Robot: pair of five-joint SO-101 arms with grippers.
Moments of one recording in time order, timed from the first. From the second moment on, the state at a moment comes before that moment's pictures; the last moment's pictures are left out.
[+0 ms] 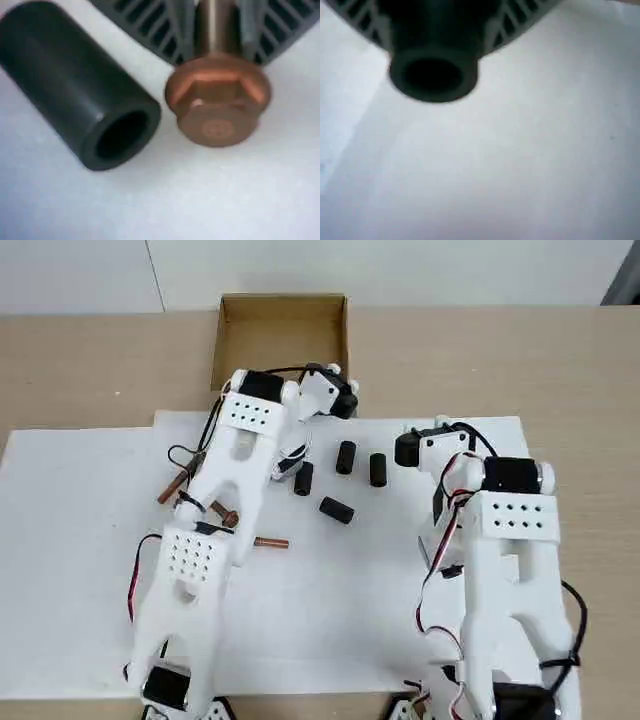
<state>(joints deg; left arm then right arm) 13.2 57.5 -56.0 100.4 -25.8 -0.1 -25.8 26.3 96.3 17.0</state>
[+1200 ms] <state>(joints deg) 26.4 -6.2 -18.0 99.6 10.0 -0.4 -65.9 29.8 92.7 4.0</state>
